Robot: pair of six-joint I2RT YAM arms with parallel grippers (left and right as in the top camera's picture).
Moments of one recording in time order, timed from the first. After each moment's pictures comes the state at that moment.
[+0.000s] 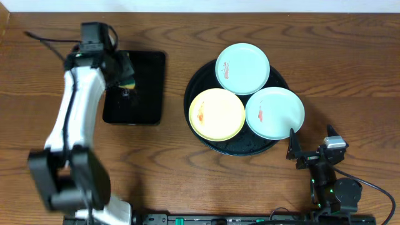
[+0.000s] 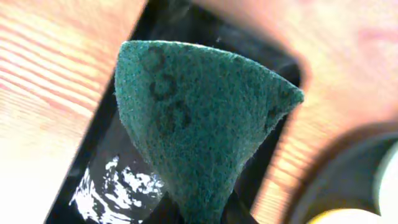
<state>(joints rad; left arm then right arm) 0.09 1.71 1.46 -0.79 0.08 -0.35 -0.06 0.01 0.01 -0.06 -0.19 0.03</state>
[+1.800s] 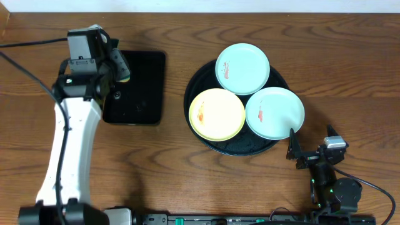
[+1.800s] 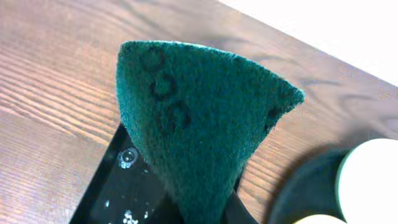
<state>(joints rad) 0.06 1.50 1.32 -0.65 0.00 -0.35 -0.06 0.01 0.01 -0.06 -0.19 0.03</state>
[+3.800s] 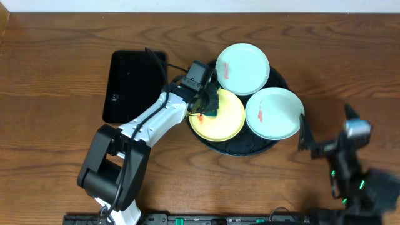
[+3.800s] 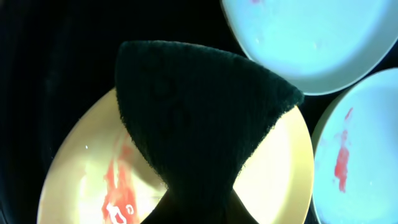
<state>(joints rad) -0.50 1.84 1.19 -0.43 0.18 -0.61 -0.06 0.45 0.60 -0.24 -0.29 -0.07</state>
